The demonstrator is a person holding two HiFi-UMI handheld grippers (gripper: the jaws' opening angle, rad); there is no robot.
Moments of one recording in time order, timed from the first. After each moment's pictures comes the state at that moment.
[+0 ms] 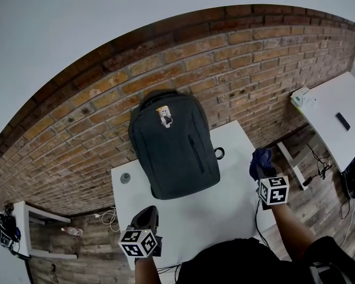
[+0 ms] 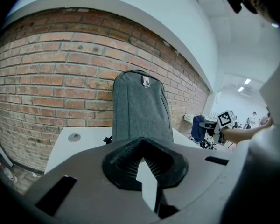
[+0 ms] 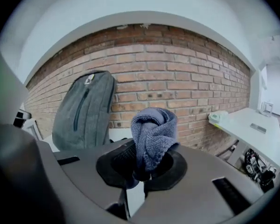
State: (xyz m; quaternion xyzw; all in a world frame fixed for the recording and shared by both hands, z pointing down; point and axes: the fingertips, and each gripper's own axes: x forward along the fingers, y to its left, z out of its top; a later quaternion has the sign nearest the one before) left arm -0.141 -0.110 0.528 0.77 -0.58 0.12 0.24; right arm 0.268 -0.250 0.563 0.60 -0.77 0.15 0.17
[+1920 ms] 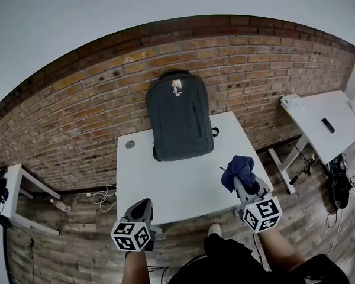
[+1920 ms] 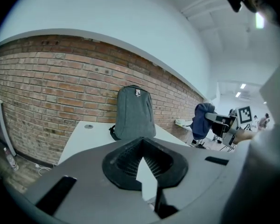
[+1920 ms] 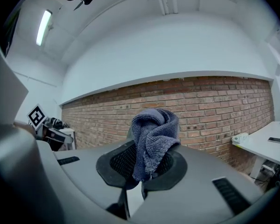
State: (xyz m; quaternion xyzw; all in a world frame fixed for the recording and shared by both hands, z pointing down) left arm -0.129 0.087 0.505 0.77 -0.60 0.07 0.20; right arm 0.164 0.007 0.438 0.48 -0.88 0.02 0.03
